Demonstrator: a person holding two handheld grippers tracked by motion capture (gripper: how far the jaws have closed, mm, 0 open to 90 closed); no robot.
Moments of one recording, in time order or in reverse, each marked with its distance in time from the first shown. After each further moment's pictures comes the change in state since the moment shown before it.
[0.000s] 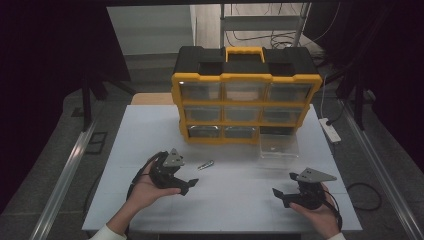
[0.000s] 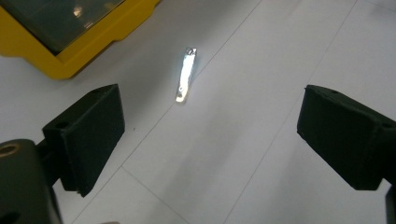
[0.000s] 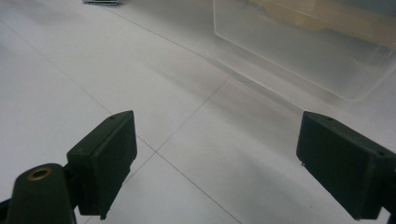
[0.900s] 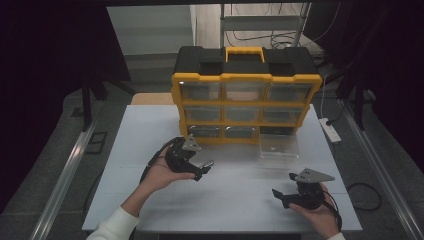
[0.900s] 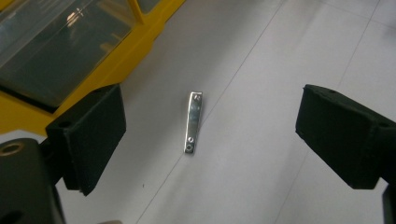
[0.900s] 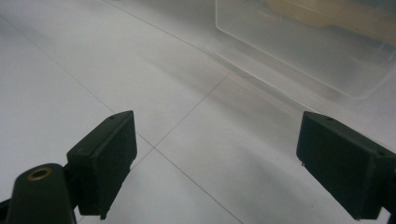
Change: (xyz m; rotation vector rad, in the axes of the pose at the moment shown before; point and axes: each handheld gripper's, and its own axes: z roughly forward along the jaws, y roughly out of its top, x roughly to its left) left arm 0.012 0.049 0.023 0.049 -0.023 0.055; right arm 0.001 -0.001 0.002 0.019 -0.005 -0.015
